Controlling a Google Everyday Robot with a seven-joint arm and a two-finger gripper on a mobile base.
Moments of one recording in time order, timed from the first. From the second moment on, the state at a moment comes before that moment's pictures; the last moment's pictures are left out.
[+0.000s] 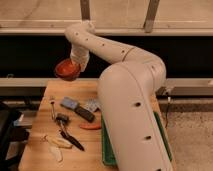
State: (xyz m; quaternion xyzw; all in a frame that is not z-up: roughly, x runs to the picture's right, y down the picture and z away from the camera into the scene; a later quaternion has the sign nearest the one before) arm -0.114 -0.128 0.806 -0.22 0.13 0.73 0.64
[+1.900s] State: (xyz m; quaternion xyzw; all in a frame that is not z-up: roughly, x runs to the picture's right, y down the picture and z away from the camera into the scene) arm 0.058 -0.003 0.699 -0.19 0.24 0.79 0.53
